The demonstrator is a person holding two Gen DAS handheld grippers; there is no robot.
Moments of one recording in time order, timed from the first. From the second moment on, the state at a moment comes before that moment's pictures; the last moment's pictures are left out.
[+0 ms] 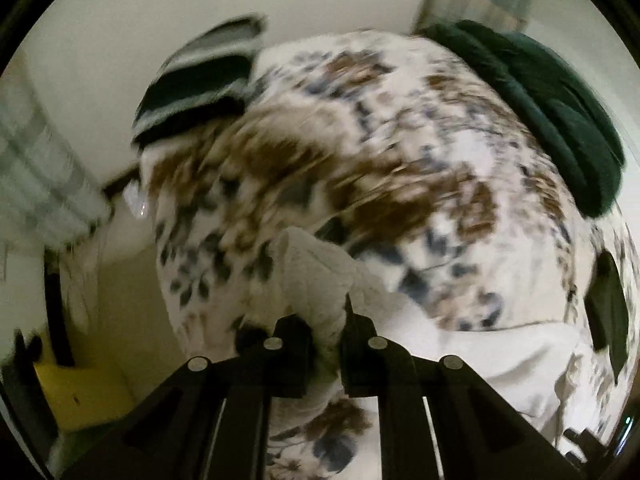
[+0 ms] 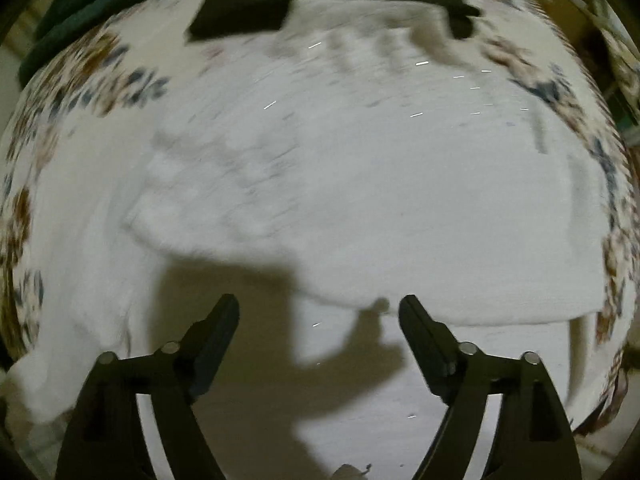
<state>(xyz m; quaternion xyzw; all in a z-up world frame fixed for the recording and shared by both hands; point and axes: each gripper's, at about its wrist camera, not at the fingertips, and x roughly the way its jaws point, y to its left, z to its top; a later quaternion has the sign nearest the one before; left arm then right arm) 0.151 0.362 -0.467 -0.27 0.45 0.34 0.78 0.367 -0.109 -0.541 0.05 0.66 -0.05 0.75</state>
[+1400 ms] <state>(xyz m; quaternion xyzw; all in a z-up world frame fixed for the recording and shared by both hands) 0.378 -0.198 -0.446 -0.01 0.51 -0.07 0.86 0.244 -0.596 -0.499 0.32 0.63 -0.12 0.70</state>
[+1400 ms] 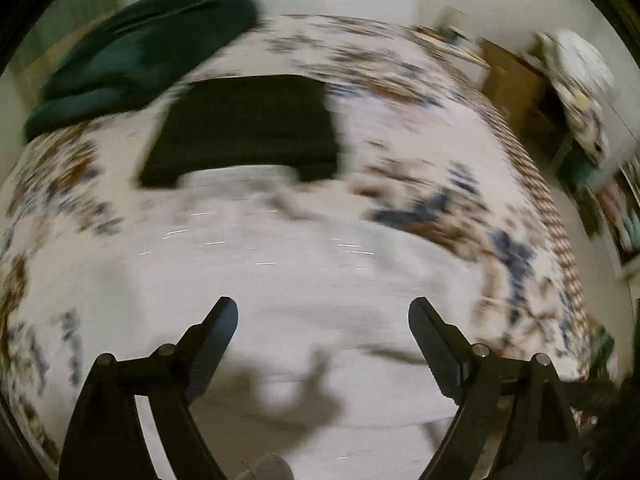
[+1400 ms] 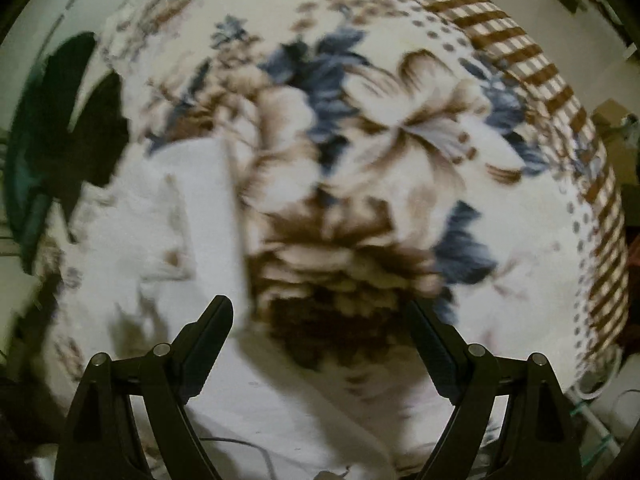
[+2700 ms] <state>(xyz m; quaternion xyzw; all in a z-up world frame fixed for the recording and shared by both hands) 0.397 0.027 -0.527 0.04 0.57 0.06 0.82 0.311 -0.498 -0.475 0.22 0.67 -0.14 0.70</state>
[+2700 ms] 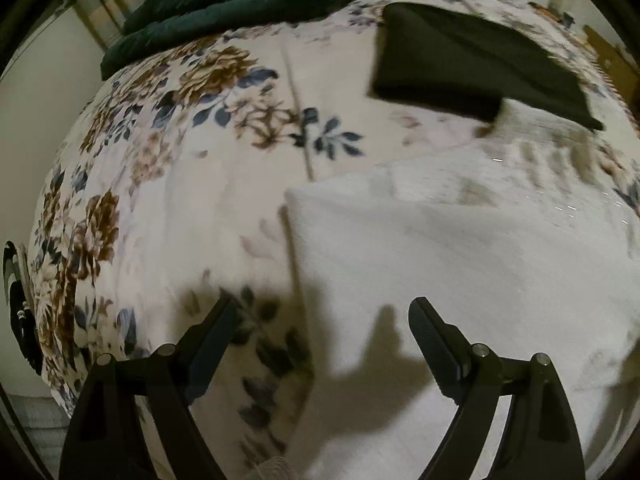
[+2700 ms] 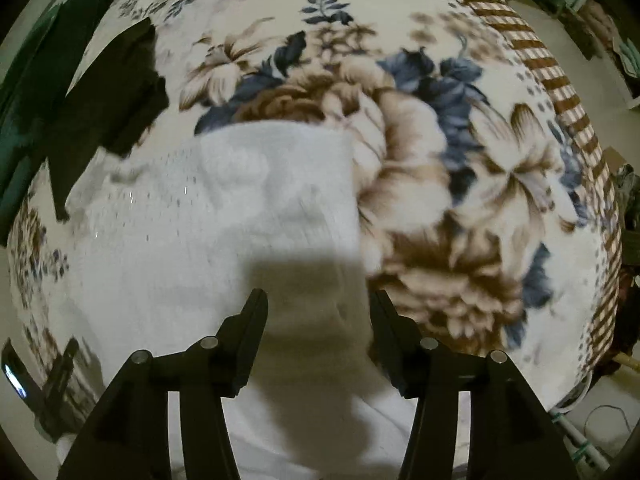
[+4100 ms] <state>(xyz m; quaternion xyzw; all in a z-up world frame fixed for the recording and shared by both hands) 0.111 -0.336 -0.620 0.07 0.66 -0.01 0.74 0.332 -0.669 -0.534 0.28 0.73 0.16 0.60</state>
